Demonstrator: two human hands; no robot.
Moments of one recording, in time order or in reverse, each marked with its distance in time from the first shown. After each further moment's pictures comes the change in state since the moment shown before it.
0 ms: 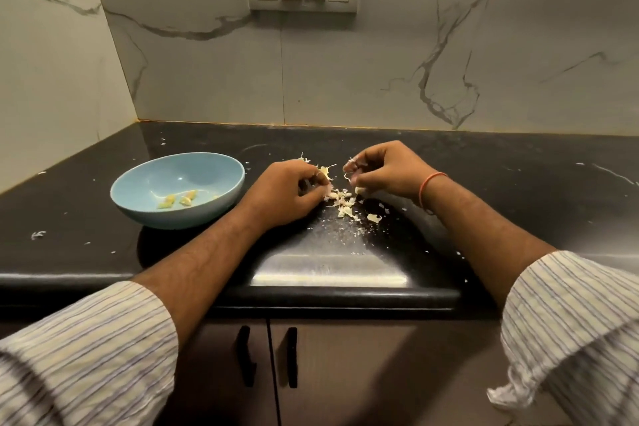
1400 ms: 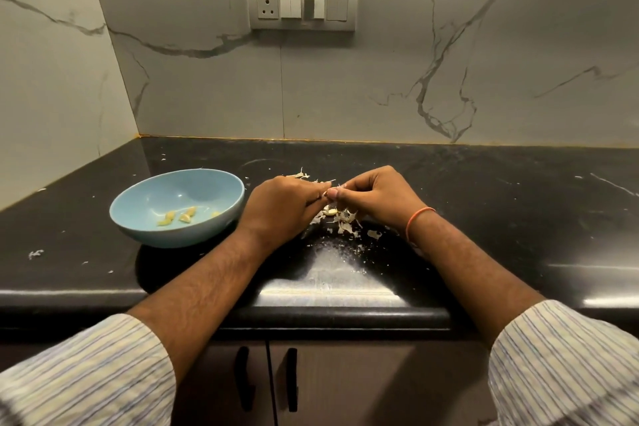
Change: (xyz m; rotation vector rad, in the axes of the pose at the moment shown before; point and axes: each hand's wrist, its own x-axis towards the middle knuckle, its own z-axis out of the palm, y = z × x) left_hand -0.001 0.006 0.002 0.343 0.177 0.175; right_hand -0.012 -0.005 0.028 0.113 0.080 -0.091
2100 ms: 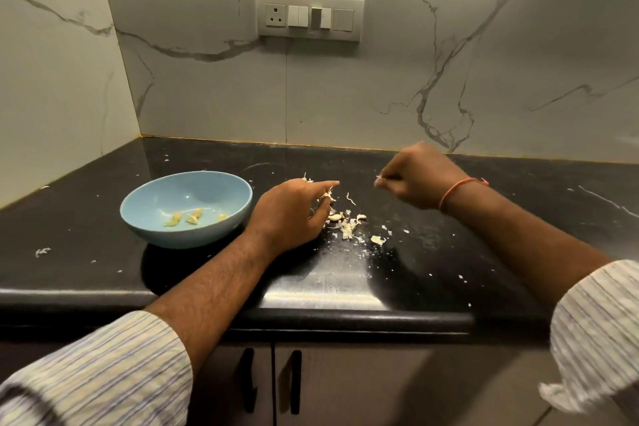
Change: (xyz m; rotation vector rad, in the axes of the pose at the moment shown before) left_hand -0.001 0.001 0.000 -0.139 -0.019 -0.089; right_hand 0.011 -0.018 -0.056 -0.970 -0.004 -0.251
